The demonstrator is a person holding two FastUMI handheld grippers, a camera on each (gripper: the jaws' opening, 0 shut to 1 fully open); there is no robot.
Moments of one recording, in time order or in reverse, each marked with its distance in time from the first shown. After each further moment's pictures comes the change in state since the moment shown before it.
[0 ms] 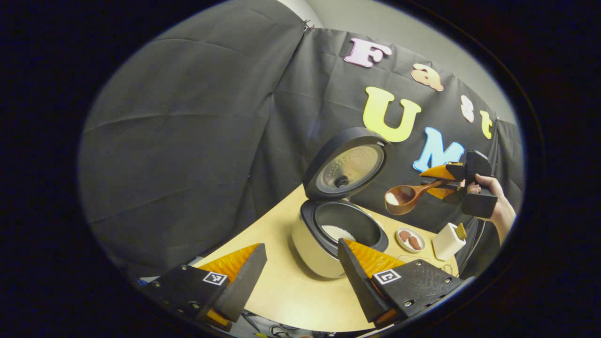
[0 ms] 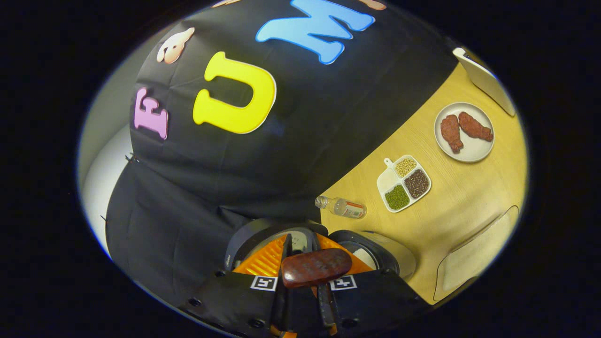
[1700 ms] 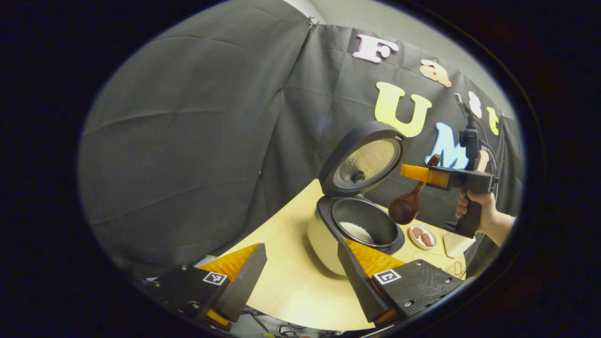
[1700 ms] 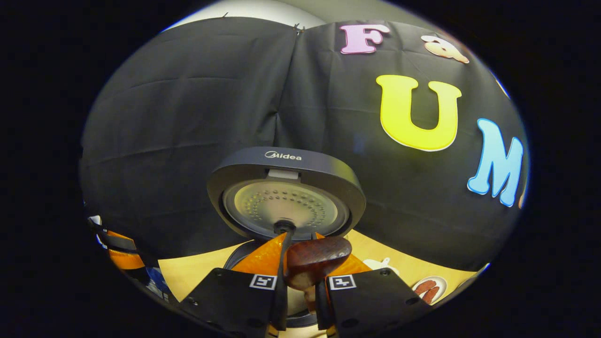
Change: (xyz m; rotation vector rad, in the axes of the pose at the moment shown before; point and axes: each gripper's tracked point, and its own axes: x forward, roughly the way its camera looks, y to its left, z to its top) left arm 0.011 0.020 -0.011 0.006 0.029 0.031; right arm 0.036 0.042 -0.081 -1.271 -0.030 0.055
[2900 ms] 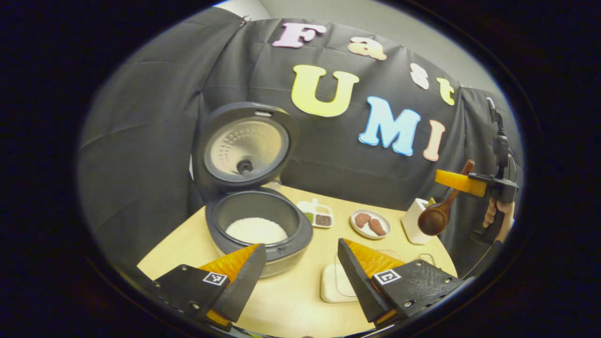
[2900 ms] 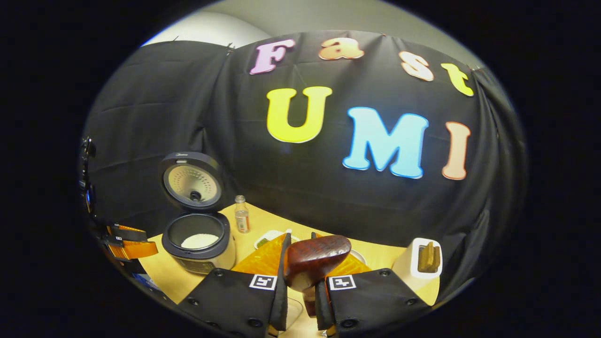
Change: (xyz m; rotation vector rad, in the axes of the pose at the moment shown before) left arm 0.009 -0.273 -0.046 0.185 0.031 -0.248; right arm -0.269 -0.229 -0.093 0.170 -0.032 -0.374
